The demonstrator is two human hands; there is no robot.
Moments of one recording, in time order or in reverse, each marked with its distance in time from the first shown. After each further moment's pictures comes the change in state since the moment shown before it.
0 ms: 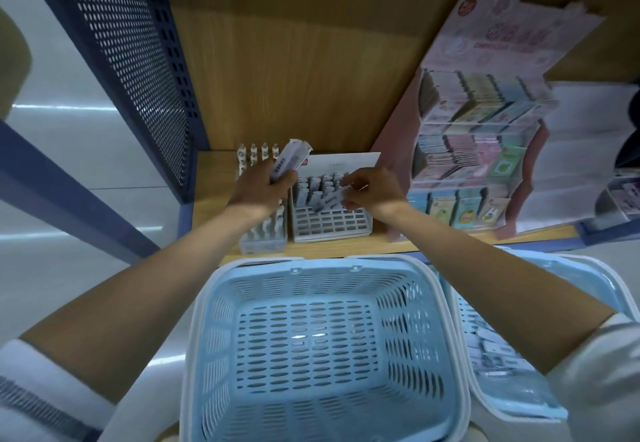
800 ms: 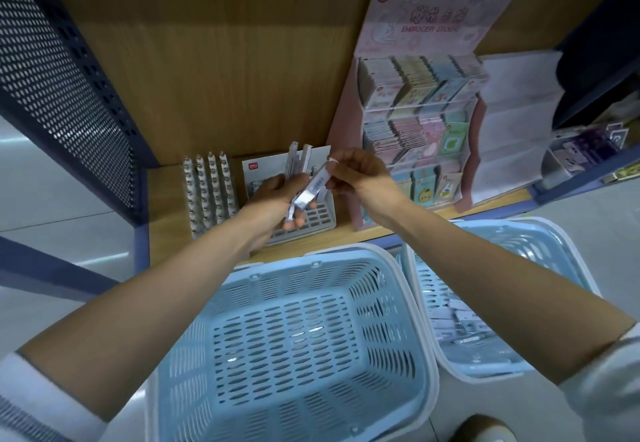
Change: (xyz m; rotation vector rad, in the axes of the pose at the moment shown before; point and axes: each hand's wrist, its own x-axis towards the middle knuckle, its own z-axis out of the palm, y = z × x) left_hand -0.012 0.054 0.064 -0.571 -0.339 -0.186; right_hand -0.044 -0.007 -0.043 0.697 0.100 -0.032
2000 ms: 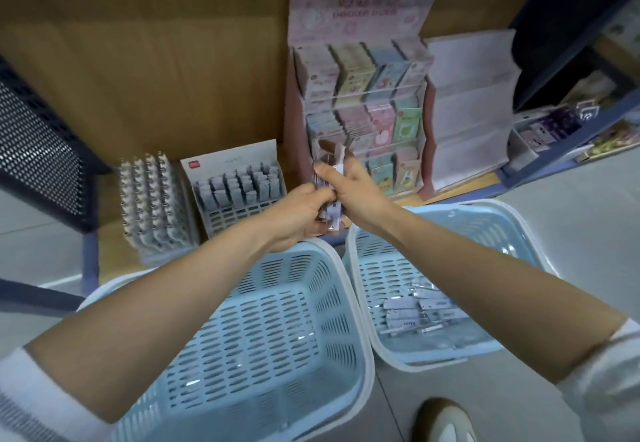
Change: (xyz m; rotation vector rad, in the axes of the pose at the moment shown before) left_hand -0.005 0.008 0.130 -0.076 -0.206 -0.103; right_hand -0.034 0.002 -0.061 -0.081 0.082 0.114
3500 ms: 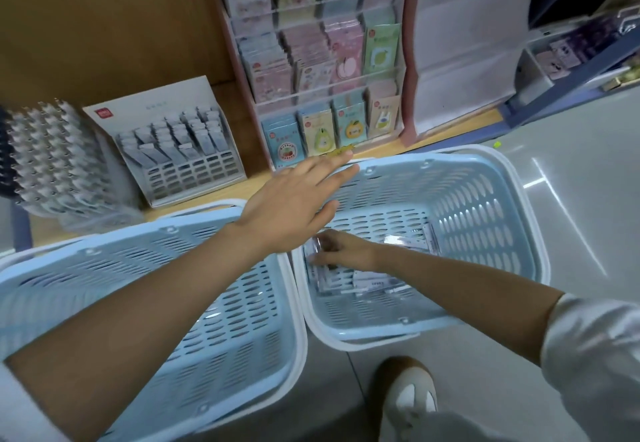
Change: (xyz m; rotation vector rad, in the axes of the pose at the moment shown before) left_hand 0.040 -0.064 0.043 1.587 -0.098 0.667; right_hand -0.032 0.184 -0.105 -0.609 -0.624 0.379
